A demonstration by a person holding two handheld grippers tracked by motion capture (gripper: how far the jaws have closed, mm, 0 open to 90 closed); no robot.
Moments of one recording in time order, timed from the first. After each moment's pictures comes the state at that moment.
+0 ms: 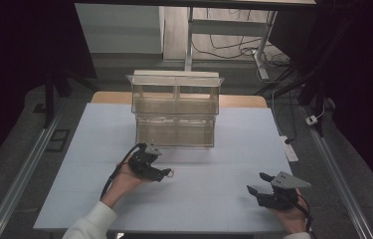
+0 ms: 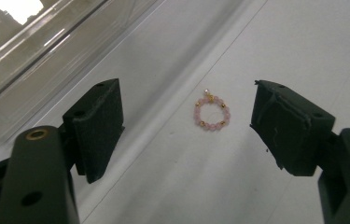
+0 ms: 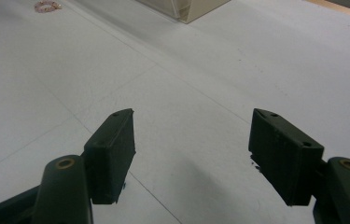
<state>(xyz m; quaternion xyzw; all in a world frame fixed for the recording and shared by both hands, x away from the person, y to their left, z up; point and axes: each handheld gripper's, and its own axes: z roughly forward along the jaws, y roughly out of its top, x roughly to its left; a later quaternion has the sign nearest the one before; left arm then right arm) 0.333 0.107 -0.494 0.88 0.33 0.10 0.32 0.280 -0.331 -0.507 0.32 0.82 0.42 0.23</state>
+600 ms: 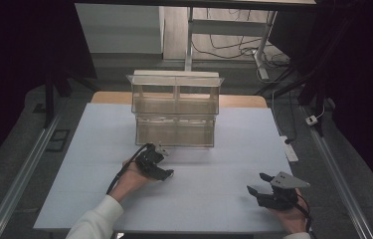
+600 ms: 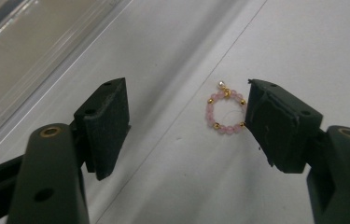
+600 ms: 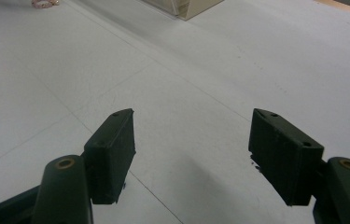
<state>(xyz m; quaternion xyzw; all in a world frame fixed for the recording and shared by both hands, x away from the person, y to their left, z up) 0.350 0.091 -0.512 0.90 0.32 0.10 0.27 0.281 -0.331 -0.508 0.32 0.82 0.41 0.23</state>
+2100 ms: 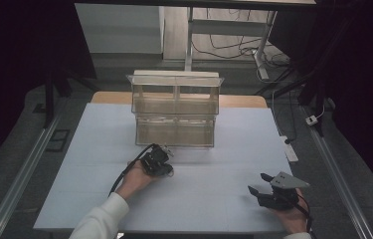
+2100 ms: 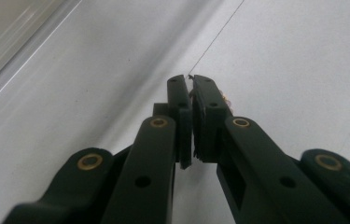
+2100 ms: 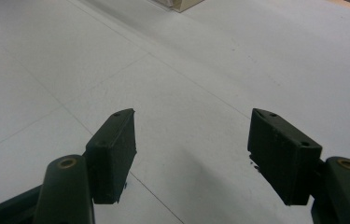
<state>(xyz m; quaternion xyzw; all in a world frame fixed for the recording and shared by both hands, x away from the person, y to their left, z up) 0.357 0.078 -0.517 0.91 0.32 0.05 0.25 0.281 -0.332 -0.508 0.32 0.83 0.40 0.23</state>
